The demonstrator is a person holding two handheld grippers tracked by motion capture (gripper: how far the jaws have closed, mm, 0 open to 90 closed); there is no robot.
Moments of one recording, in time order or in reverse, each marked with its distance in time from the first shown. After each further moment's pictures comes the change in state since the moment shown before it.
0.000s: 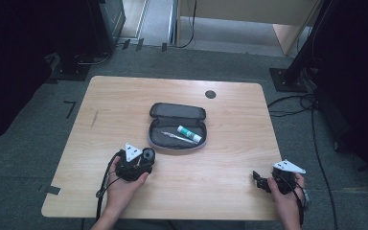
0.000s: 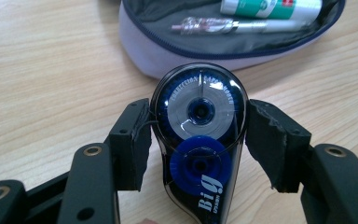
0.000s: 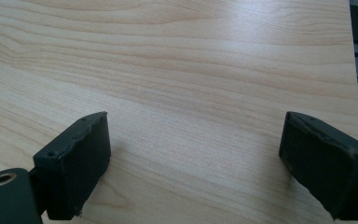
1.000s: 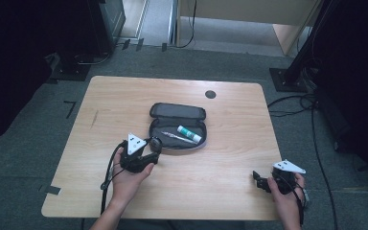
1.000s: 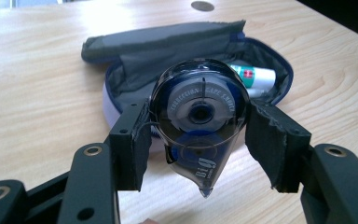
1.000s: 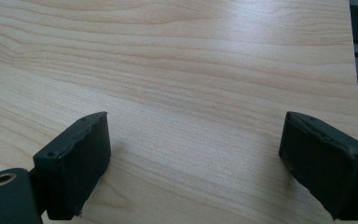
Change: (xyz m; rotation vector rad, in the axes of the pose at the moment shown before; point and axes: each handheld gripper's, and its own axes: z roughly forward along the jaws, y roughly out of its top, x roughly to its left) left arm -0.012 0.038 -0.008 -0.137 -0.052 0.002; right arm 0.000 0.000 0.000 0.000 0.000 0.000
